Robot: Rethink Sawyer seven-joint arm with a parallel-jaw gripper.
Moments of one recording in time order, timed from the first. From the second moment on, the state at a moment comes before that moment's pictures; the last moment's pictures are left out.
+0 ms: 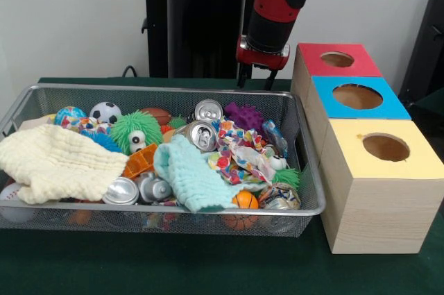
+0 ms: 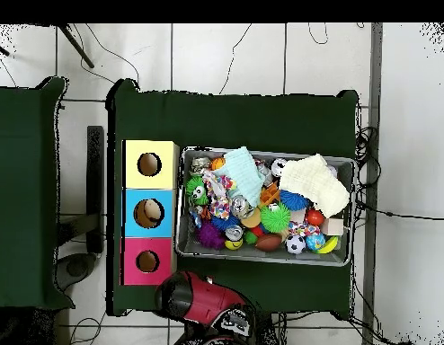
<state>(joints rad) 0.04 -0.47 -0.17 2.17 0.20 0.05 1.58</state>
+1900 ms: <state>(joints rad) 0.01 -0.40 -0.15 2.17 0.20 0.03 1.58</state>
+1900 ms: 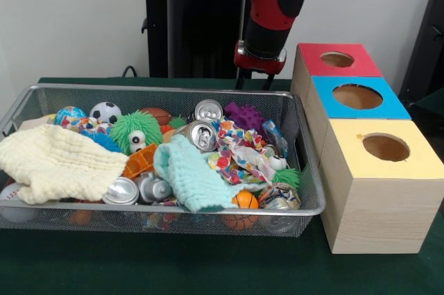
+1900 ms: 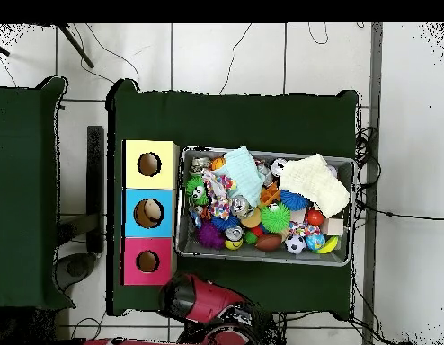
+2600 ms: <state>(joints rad) -0.05 -0.36 -0.11 2.18 0.20 0.02 1.58</state>
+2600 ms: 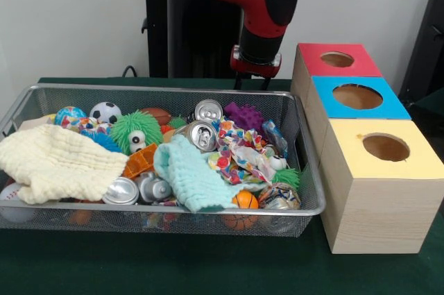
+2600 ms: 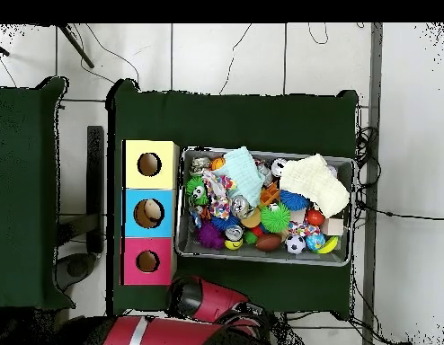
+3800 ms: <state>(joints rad) -0.06 -0.36 -0.11 2.20 0.20 -0.01 1.62</state>
